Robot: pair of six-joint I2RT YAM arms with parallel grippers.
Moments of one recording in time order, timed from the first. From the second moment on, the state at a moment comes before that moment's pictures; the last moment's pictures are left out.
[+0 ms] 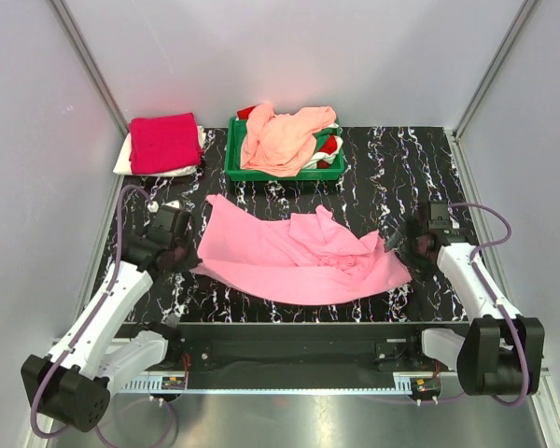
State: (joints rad) left arm -0.33 0.94 0.85 -0.94 -0.15 -0.61; right arm 0.00 1.14 0.74 -0.72 0.05 0.73
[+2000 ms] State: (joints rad) left arm -0.21 0.67 1.76 -0.84 0.26 -0.41; right arm -0.04 0.81 1.95 -1.09 0.27 0.63
